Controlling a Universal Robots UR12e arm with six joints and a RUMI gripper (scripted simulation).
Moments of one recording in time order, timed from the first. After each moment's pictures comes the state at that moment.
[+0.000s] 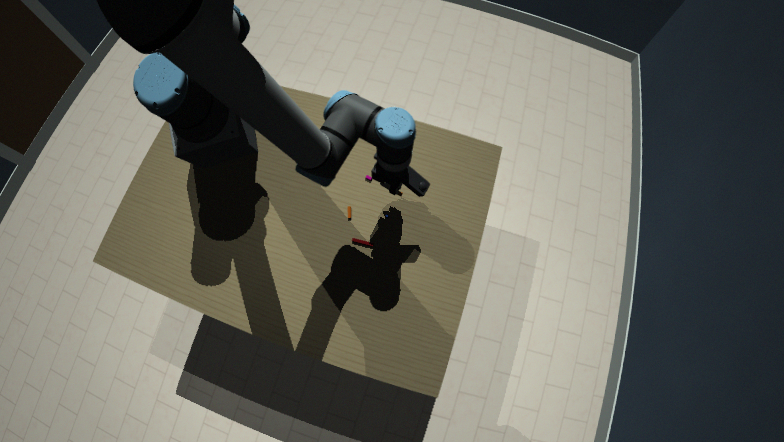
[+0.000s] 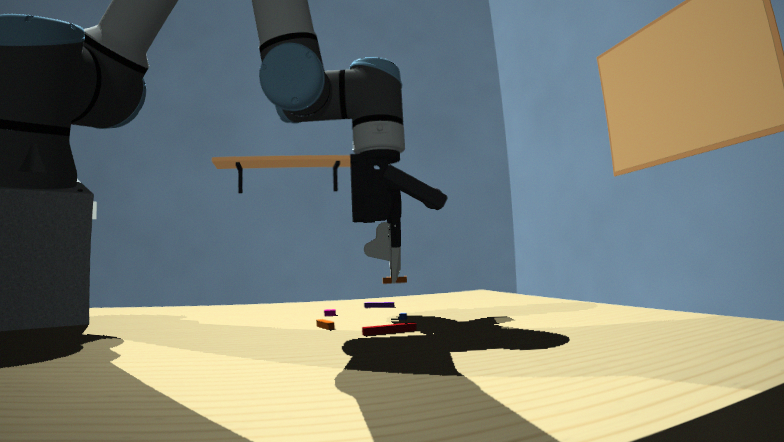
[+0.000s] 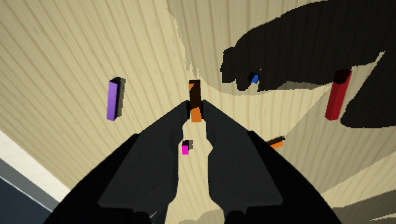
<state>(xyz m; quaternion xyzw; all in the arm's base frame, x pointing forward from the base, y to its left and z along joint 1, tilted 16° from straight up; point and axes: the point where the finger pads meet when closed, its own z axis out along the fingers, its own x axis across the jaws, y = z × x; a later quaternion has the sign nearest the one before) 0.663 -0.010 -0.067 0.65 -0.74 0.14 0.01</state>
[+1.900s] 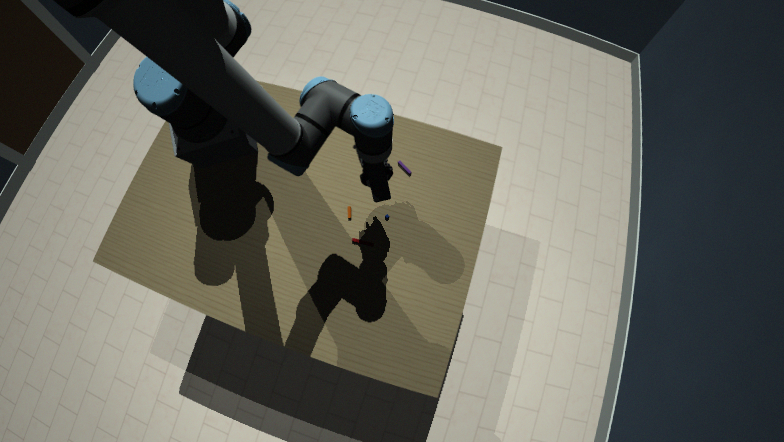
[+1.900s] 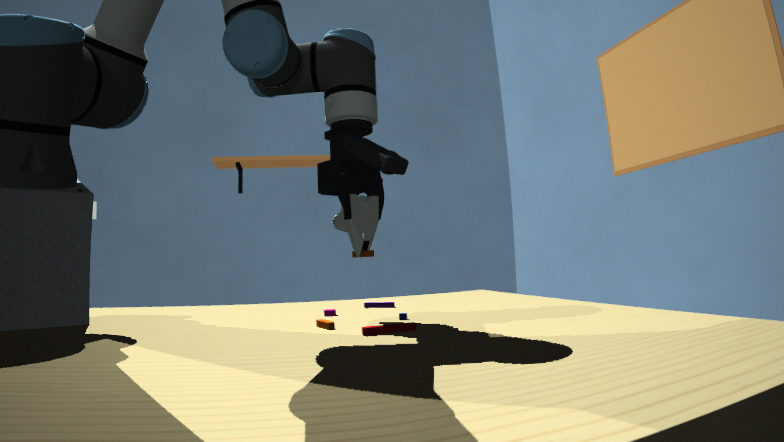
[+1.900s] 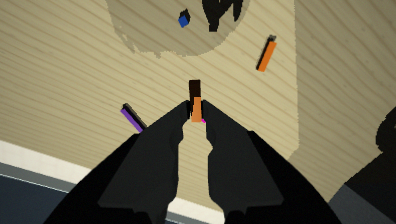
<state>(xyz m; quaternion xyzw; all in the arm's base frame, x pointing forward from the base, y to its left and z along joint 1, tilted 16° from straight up) 0.600 -0.025 -0.025 0.30 -0.94 0.13 -0.04</state>
